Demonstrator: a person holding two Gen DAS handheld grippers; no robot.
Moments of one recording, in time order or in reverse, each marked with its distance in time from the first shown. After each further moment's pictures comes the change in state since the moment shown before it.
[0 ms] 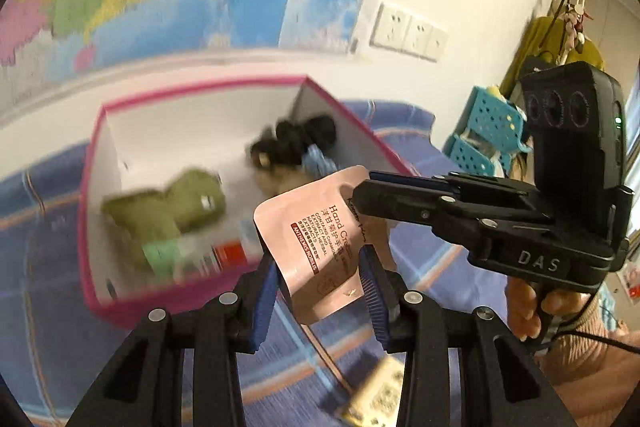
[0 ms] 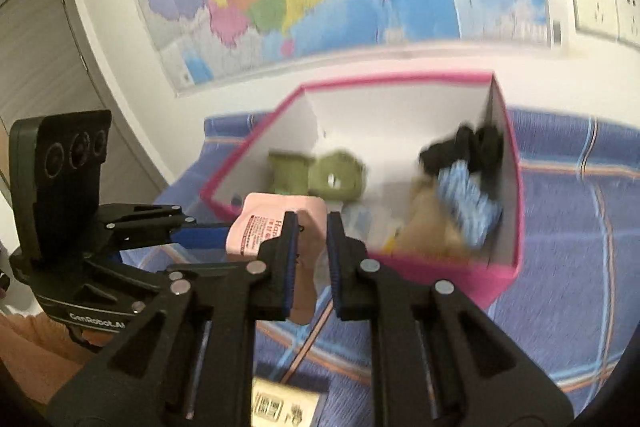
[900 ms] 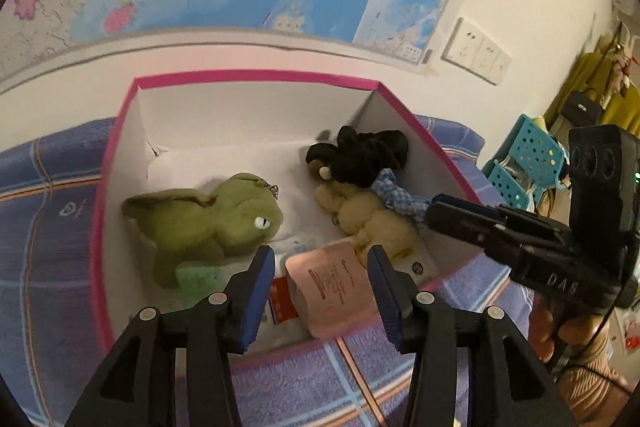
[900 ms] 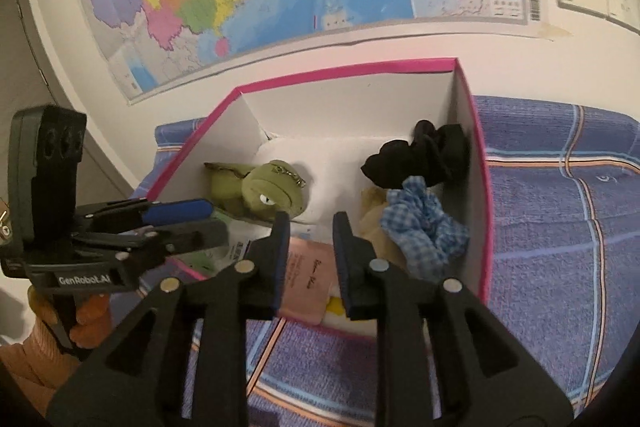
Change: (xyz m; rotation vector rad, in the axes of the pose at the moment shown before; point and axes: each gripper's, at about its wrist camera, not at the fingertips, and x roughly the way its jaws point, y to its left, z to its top) left arm 0.031 0.049 0.010 -0.144 0.019 0.069; right arm 0.039 -0.047 0.012 0.077 0.046 -0.105
